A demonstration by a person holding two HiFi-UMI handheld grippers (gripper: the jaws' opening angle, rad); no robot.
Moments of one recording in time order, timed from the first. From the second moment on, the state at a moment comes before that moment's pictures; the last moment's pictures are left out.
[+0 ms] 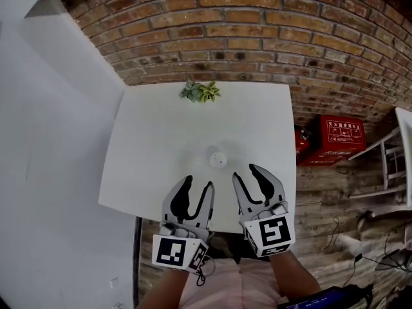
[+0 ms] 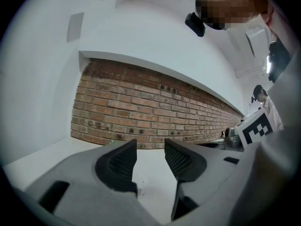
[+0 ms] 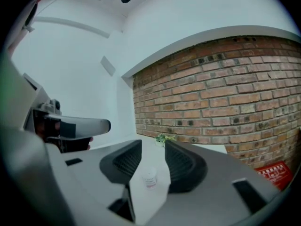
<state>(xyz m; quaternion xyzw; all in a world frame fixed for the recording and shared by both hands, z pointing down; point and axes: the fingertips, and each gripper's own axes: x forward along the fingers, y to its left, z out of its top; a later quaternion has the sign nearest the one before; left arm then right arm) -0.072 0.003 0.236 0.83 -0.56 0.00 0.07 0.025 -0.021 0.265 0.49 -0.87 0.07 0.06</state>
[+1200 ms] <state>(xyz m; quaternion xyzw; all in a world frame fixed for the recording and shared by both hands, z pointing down) -0.104 -0.075 0.337 0.87 -0.46 0.04 0.18 -0.025 -0.066 0.362 0.48 -0.85 0.15 0.15</state>
